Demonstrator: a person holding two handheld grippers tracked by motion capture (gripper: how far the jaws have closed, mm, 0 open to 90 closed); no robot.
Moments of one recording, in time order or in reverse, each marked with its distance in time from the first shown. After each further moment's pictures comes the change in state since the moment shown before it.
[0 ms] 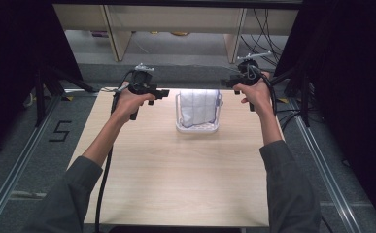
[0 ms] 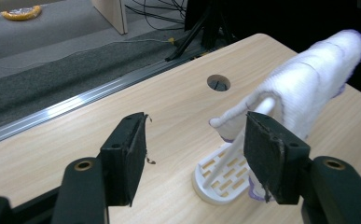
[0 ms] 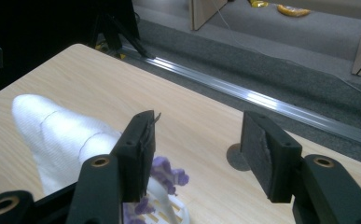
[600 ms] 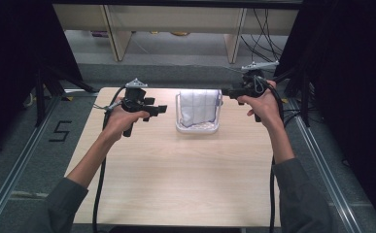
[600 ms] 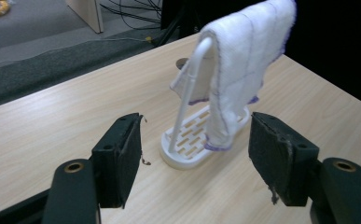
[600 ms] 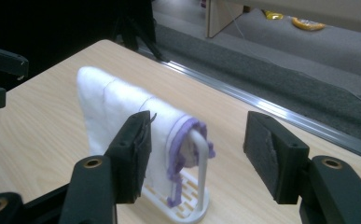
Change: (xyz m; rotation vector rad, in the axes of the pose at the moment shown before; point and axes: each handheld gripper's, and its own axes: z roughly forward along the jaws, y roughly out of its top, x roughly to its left) left arm -0.020 -0.040 -0.027 -0.017 -0.099 0.010; right arm 0.022 -0.024 -0.036 -0.035 0.046 -0.077
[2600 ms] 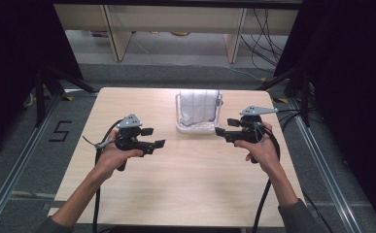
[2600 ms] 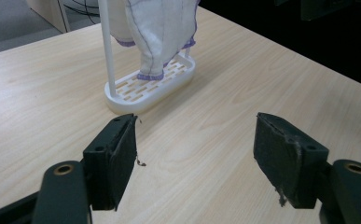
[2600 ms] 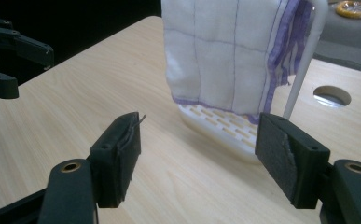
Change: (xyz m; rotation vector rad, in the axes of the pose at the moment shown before) left arm -0.045 -0.082 -0.033 -0.009 -0.095 0.061; right arm 0.054 -0.103 -0.014 -0.027 0.143 0.049
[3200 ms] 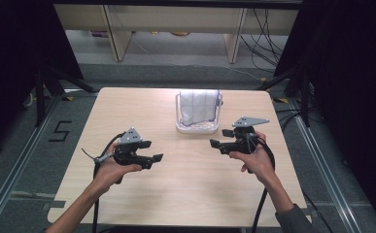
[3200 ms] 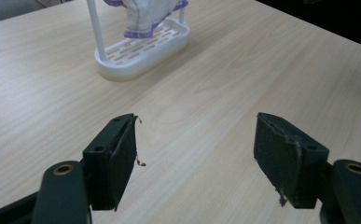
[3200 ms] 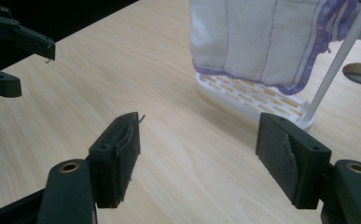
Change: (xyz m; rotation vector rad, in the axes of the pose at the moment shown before) left arm -0.017 -0.034 -0.005 0.052 0.018 0.041; right arm 0.021 -0.025 0.009 0.062 0.015 -0.029
